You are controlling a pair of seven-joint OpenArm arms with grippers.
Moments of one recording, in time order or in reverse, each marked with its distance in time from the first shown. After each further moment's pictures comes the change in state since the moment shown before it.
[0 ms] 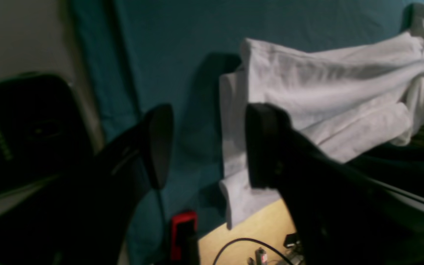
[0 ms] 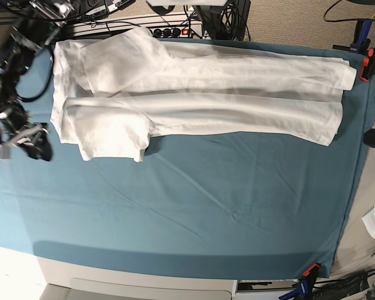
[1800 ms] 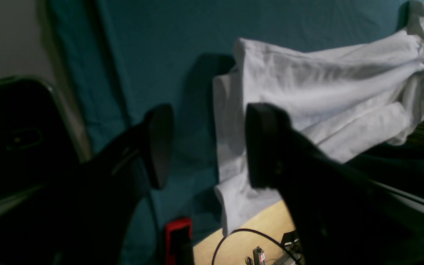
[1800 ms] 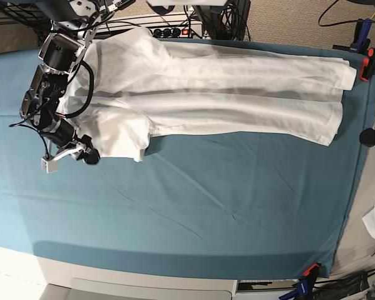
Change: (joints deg) left arm 0.1 0.7 0.0 0.1 0.0 0.0 0.0; right arm 9.4 -6.3 -11.1 -18.4 -4.1 -11.0 -1.2
